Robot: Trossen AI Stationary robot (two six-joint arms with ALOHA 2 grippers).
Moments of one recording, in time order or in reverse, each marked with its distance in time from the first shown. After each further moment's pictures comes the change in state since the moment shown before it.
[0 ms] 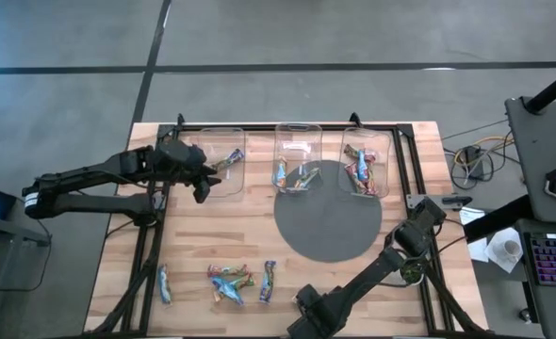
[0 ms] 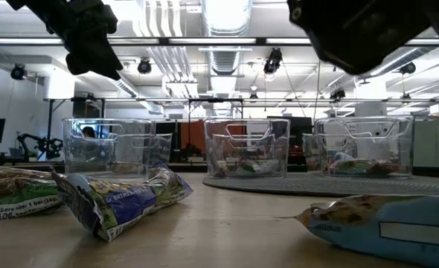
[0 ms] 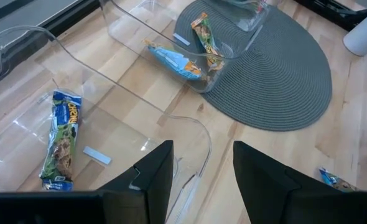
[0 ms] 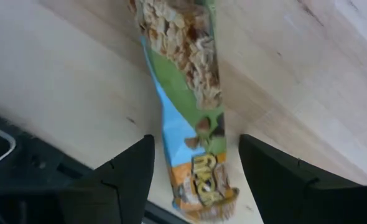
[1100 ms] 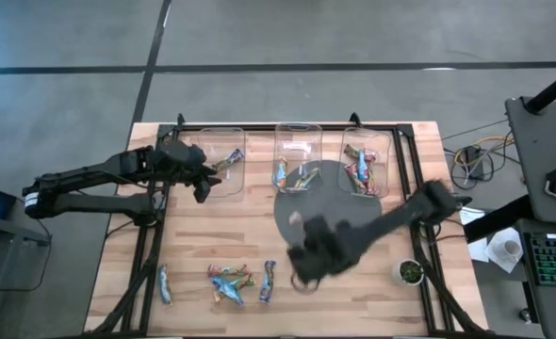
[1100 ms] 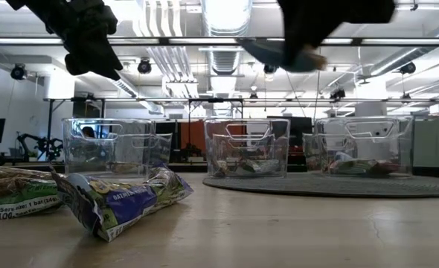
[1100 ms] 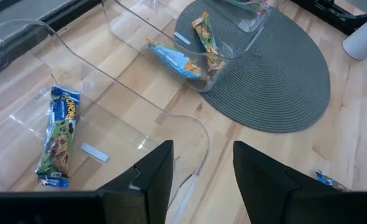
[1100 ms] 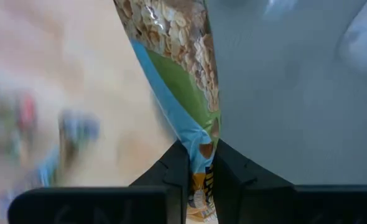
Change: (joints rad) left arm -0.004 0.000 -0.001 -0.001 -0.001 -0.032; right arm -0.236 -0.440 -0.239 -0.175 0.562 -0.057
